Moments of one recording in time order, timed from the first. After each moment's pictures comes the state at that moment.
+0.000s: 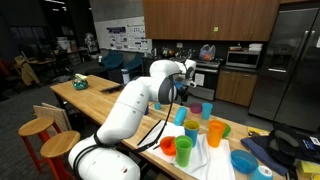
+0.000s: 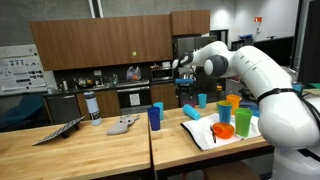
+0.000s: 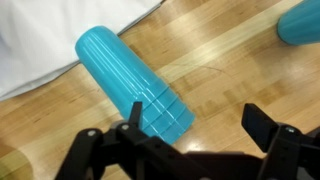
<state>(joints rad) 0.02 0.85 -0.03 -0.98 0.20 1.63 0.59</state>
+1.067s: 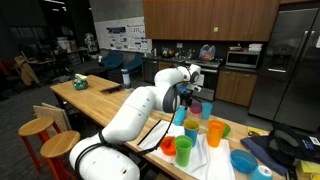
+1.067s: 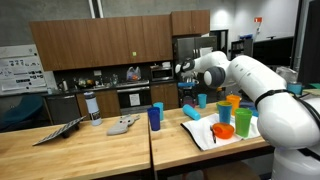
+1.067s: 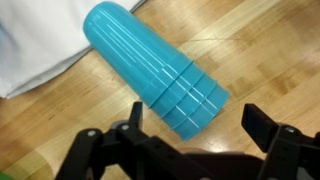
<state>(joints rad) -0.01 1.01 -0.06 -0.77 0.20 1.55 0.67</state>
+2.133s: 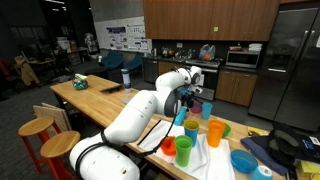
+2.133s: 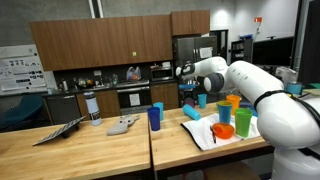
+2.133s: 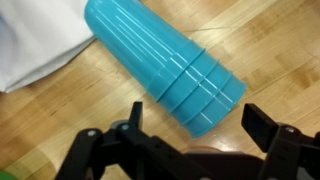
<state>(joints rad) -0.02 1.10 -0.07 -0.65 0.18 1.49 0.68</state>
